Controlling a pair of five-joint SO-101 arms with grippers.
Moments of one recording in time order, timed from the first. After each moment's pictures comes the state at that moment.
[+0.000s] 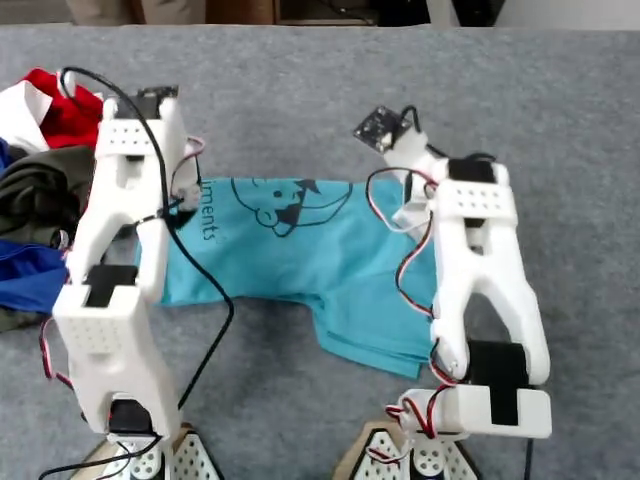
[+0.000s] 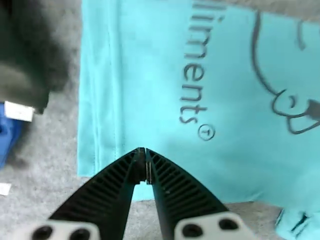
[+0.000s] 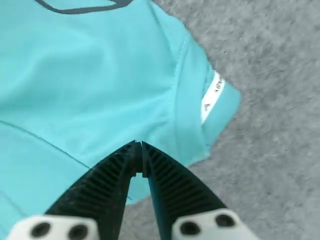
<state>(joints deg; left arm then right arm) -3.1 23.9 -16.7 92.7 0.4 0.2 -2.7 23.7 61.1 37.8</state>
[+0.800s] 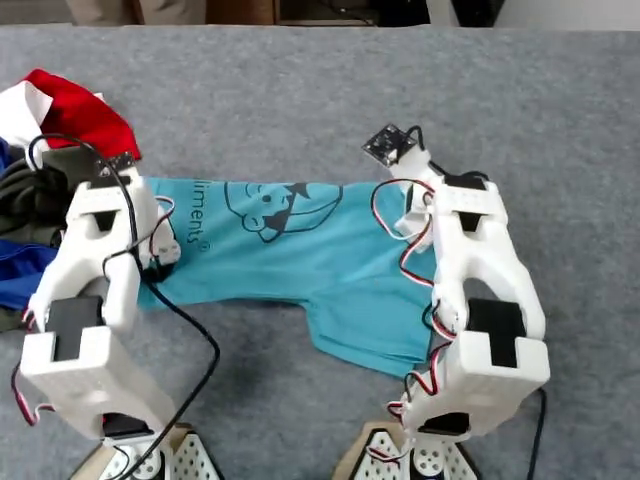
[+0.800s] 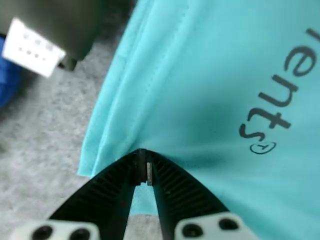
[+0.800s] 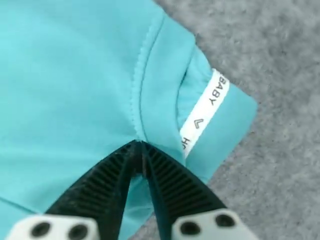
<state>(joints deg) -12.0 11.5 21.3 66.1 6.1 3.2 10.8 26.0 46.3 37.4</state>
